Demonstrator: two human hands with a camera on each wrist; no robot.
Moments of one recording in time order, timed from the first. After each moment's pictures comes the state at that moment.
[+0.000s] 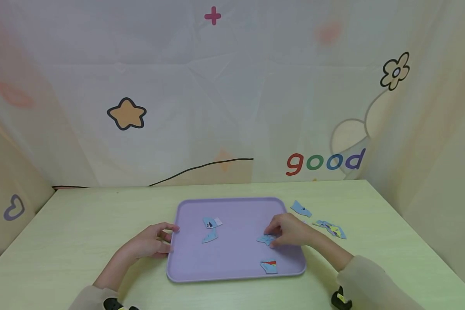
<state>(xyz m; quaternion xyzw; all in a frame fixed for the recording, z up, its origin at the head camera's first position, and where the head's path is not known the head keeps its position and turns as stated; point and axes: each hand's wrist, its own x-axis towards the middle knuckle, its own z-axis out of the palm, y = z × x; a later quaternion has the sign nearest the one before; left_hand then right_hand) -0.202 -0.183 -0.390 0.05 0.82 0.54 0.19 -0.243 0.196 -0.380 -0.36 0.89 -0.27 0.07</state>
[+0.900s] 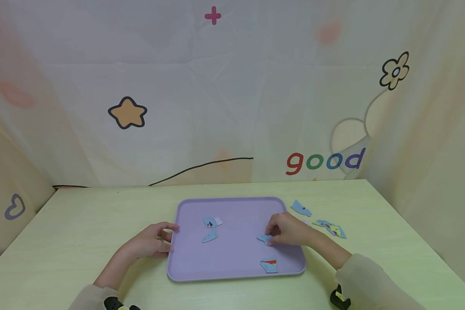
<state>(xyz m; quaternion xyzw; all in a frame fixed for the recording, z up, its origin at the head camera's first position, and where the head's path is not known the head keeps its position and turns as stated) -0.200 -0.182 -0.393 0.05 0.82 0.54 0.18 -0.248 0.196 -0.387 -0.38 0.89 -0.24 0.04</state>
